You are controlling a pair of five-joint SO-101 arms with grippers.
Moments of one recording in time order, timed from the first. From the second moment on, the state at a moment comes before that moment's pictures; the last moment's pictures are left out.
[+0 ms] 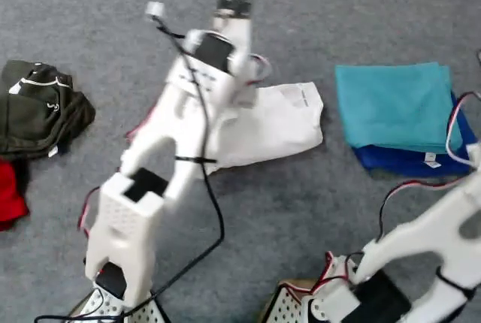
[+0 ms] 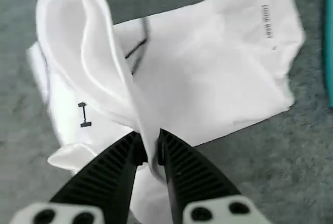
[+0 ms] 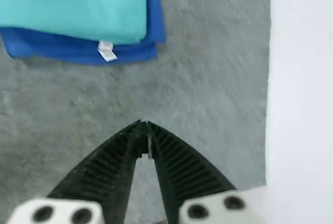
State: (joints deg) left arm 27.9 32.8 -47.5 91.2 12.6; right arm 49.4 -24.7 -1.6 87.2 48.8
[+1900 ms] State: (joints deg) left arm 16.2 9.2 -34.4 97.0 15.7; right arm -8.4 28.2 -31.1 89.9 26.9
